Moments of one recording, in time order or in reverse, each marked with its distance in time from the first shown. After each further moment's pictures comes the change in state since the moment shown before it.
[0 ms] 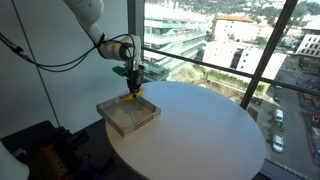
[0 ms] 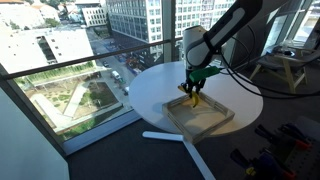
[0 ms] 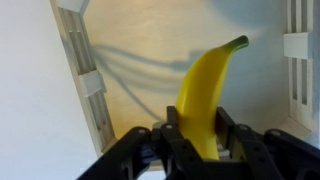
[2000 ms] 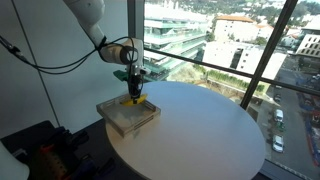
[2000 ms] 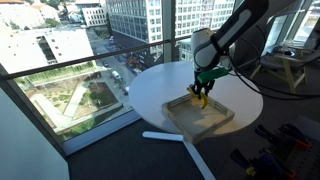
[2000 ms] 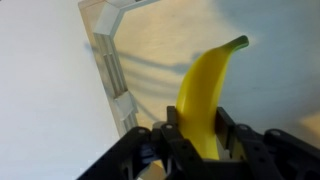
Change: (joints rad) arm -0.018 -0.028 -0.040 -0.082 0.000 0.003 0.013
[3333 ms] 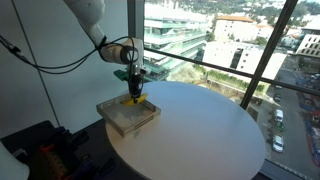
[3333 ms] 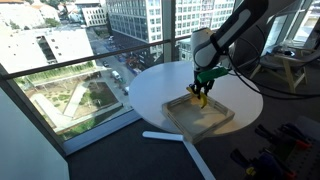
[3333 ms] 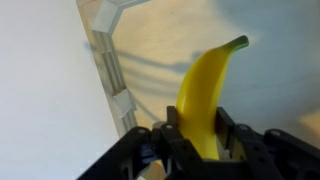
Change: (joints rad) arm 0.000 0.002 0.001 0.006 0.000 0.003 0.000
